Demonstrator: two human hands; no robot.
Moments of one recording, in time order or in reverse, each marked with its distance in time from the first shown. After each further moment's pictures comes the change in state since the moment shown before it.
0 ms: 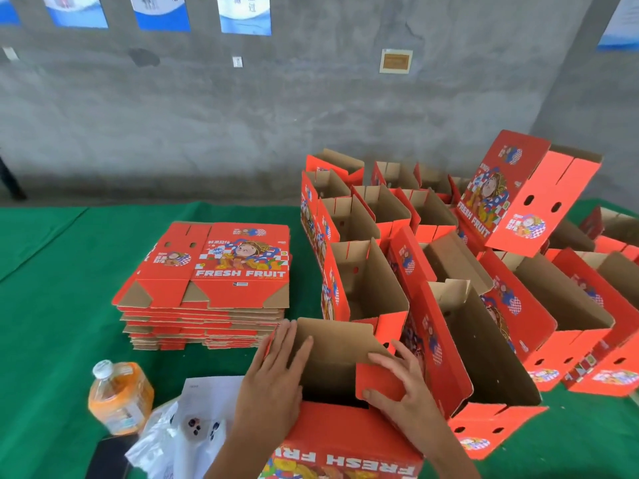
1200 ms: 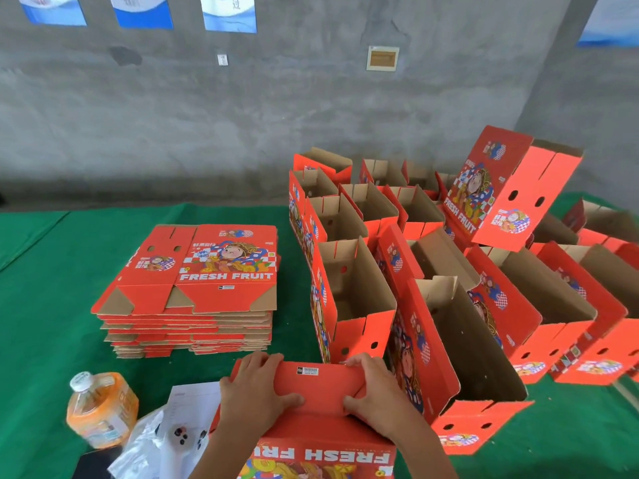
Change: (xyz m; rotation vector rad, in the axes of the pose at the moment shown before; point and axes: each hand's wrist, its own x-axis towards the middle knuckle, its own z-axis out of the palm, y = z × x) left_hand 0.024 -0.017 0.037 -0.136 -0.344 -0.386; right_hand 0.031 0.002 0.019 -0.412 -0.185 0.189
